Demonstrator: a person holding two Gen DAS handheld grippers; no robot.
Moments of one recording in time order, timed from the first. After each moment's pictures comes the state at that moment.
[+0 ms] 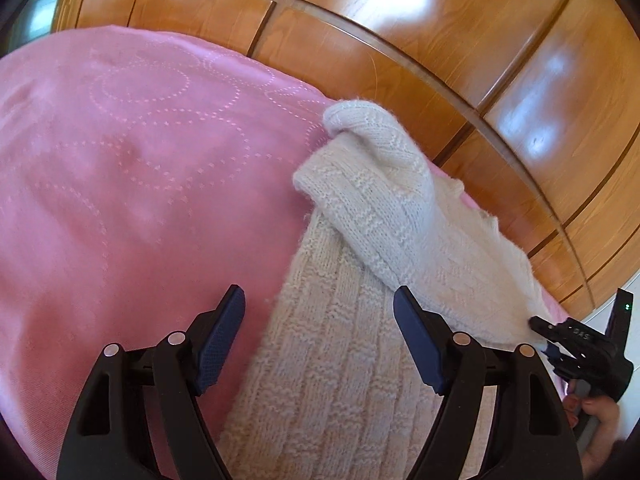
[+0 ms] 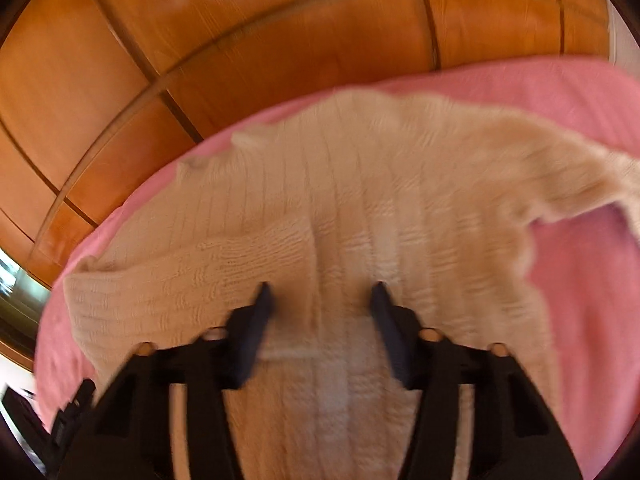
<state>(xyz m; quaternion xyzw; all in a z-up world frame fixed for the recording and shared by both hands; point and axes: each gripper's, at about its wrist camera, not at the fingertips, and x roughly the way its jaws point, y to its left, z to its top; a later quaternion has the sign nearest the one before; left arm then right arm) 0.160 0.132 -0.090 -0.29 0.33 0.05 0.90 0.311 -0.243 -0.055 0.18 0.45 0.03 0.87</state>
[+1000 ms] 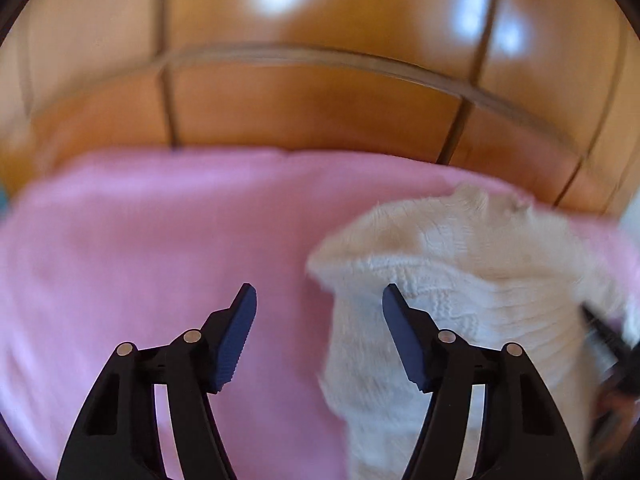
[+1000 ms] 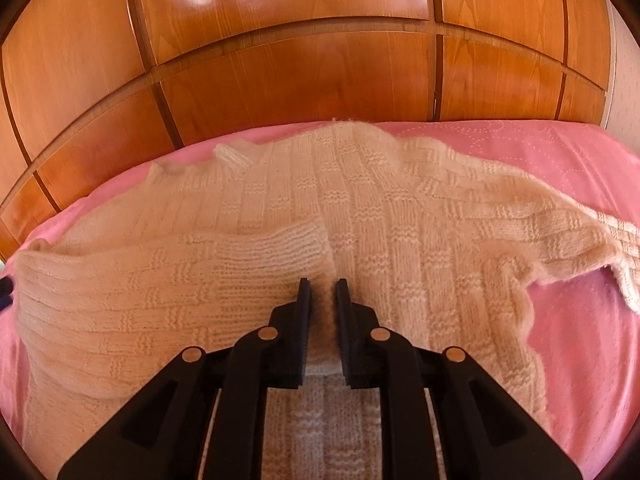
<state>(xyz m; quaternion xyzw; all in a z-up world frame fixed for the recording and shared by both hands) 0.308 0.154 -0.021 -0.03 0.39 0.00 0.92 0.311 -0.233 -0.065 0.08 0.39 -0.02 0.92</state>
